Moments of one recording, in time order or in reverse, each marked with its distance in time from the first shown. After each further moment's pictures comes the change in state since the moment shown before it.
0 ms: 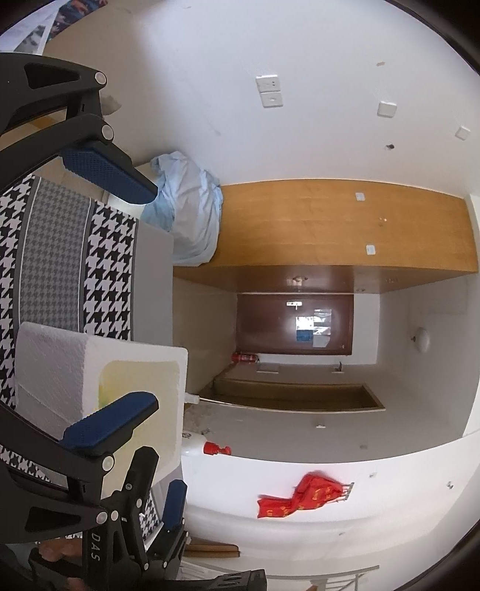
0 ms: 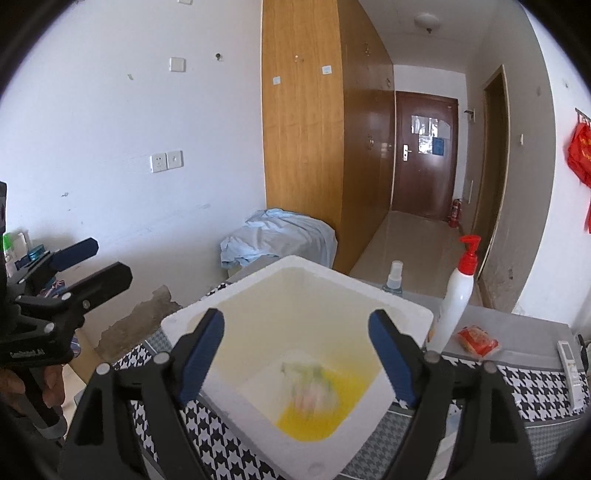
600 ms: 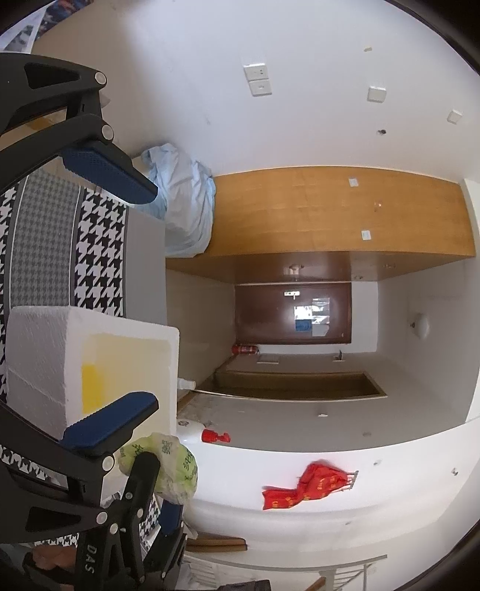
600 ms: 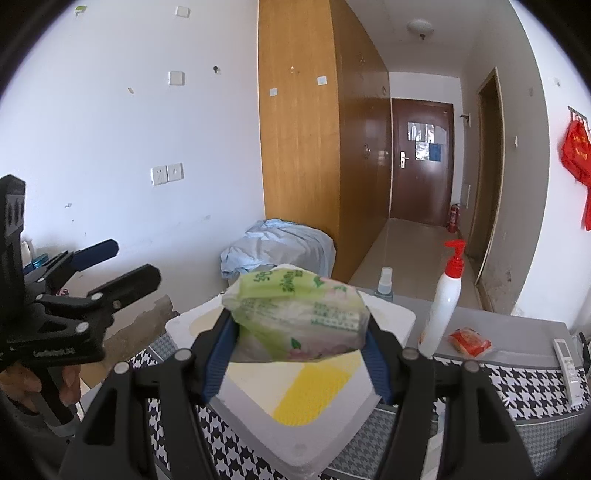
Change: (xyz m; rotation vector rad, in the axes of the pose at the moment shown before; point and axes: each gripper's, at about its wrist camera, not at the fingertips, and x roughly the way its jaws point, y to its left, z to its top) left arm 0.006 -0.020 0.007 0.034 -0.012 -0.026; right arm -0.014 -0.010 0.000 0.017 -0.031 -0.007
